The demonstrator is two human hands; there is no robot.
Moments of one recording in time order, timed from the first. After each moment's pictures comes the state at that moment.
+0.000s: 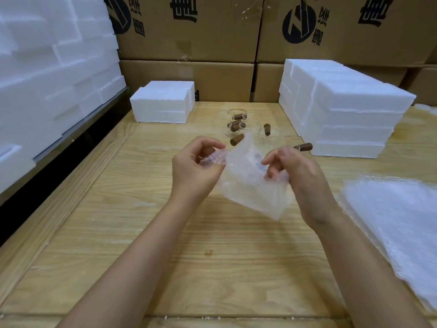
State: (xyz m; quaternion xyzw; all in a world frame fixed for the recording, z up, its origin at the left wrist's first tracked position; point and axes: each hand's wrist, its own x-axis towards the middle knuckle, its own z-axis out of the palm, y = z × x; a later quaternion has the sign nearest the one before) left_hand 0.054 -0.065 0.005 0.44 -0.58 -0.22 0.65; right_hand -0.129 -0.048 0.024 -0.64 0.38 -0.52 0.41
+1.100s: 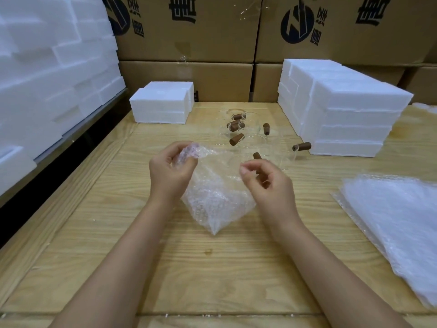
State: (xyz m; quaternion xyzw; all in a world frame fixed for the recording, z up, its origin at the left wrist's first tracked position) left_hand 0.094 -0.077 -0.012 0.48 -0.57 -0.16 0.65; right_hand -0.091 -0.054 -0.014 -0.63 0.48 -0.54 0.28
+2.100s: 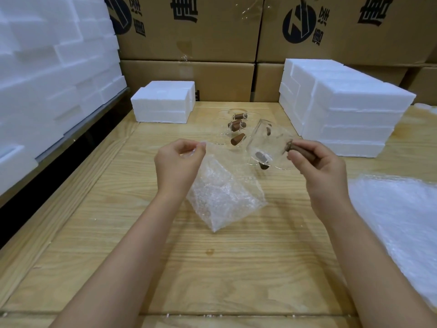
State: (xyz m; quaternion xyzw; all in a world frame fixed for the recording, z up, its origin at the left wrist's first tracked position) left_hand 0.079 -0.082 0.005 0.60 -0.49 -0.20 0.61; right_hand -0.152 -0.071 0.009 -0.55 0.40 -0.64 0.36
